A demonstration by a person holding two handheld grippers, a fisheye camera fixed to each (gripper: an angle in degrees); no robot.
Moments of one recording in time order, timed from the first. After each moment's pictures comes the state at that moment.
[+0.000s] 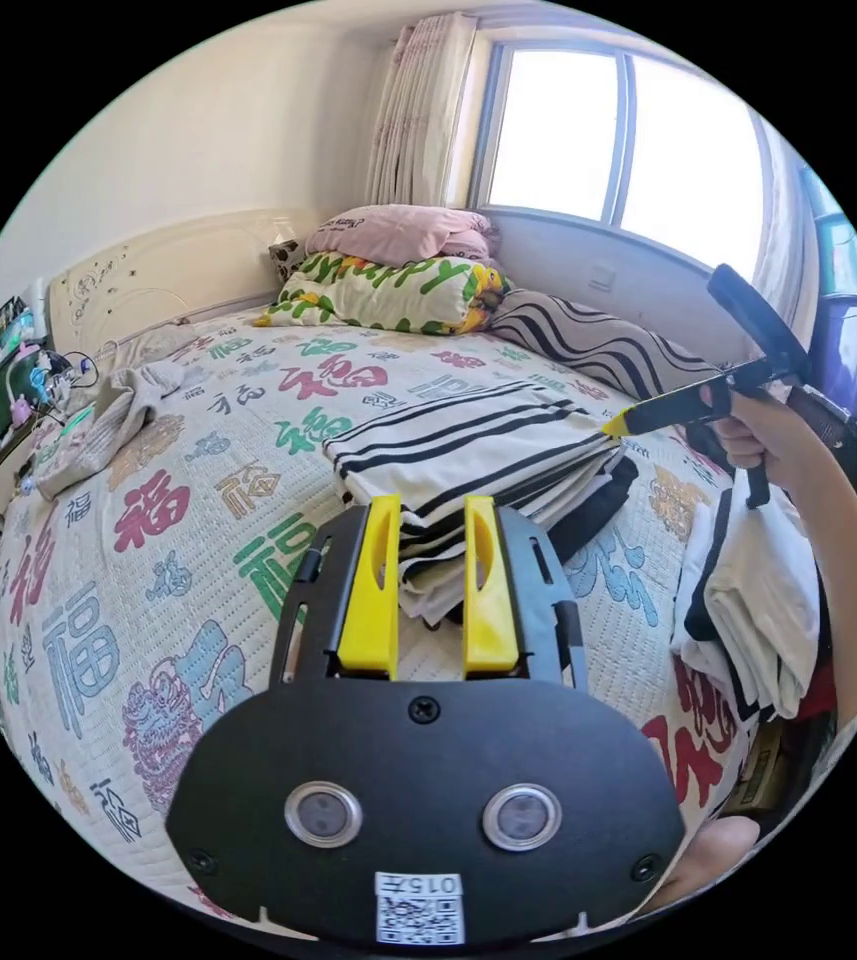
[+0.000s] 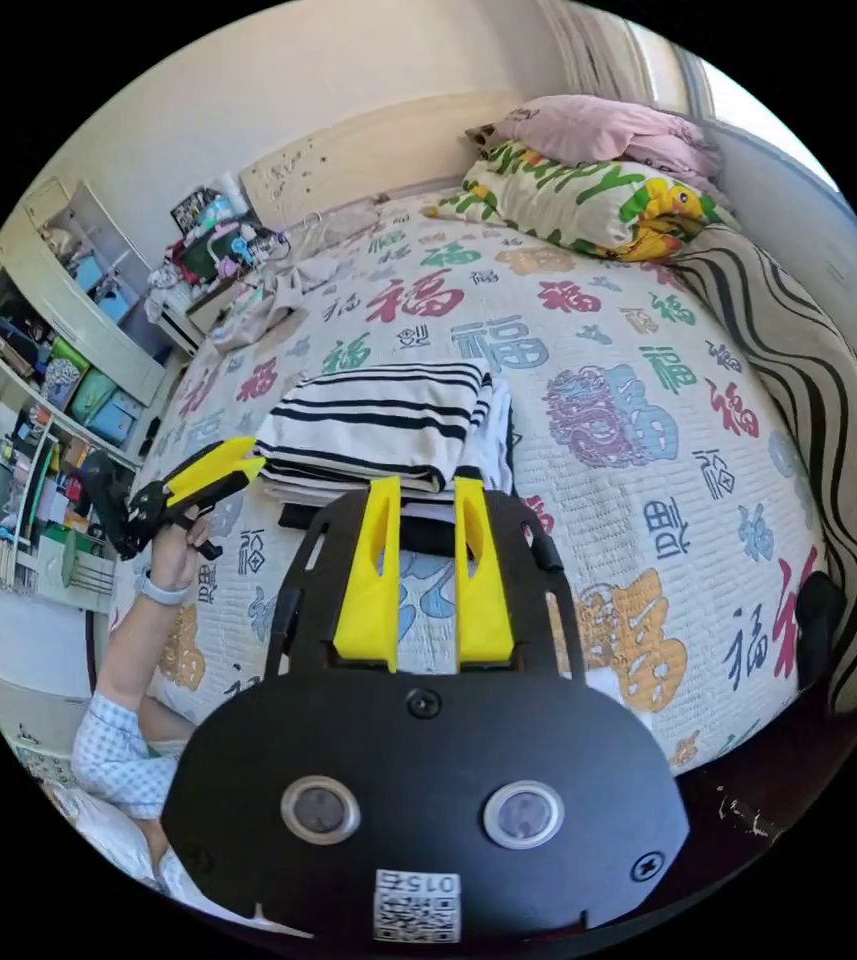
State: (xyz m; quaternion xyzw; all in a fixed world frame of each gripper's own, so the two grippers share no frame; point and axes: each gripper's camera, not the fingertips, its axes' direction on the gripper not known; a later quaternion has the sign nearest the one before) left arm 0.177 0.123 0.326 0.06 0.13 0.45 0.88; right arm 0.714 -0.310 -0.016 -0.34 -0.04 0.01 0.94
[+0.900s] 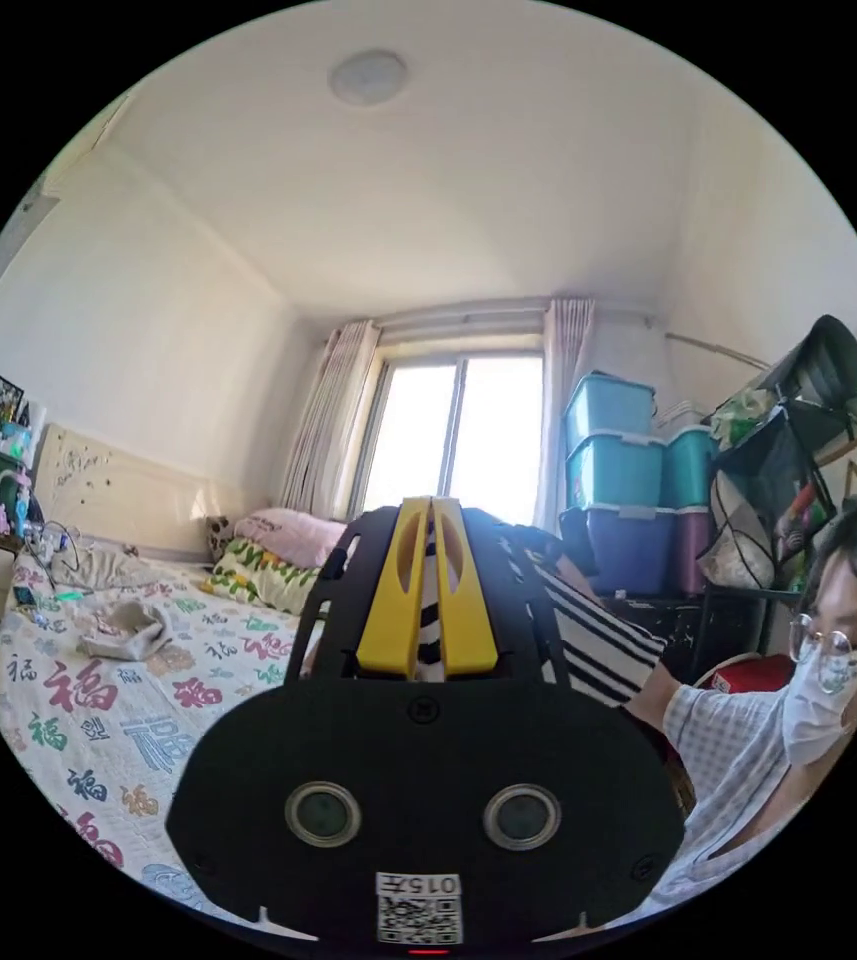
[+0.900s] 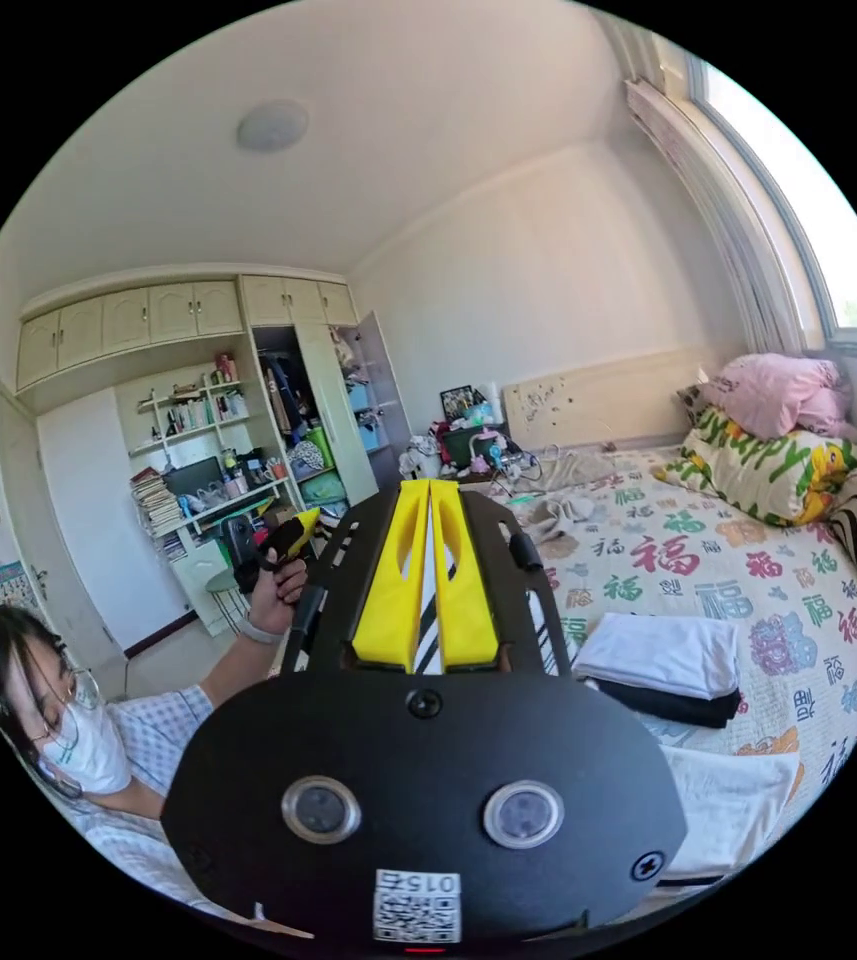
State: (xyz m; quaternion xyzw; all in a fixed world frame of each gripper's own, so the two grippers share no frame) left arm -0.164 0.254 -0.155 0.37 0.46 0.40 0.70; right arm 0.524 -0.227 -0.437 0.13 -0.43 -0.13 0.88
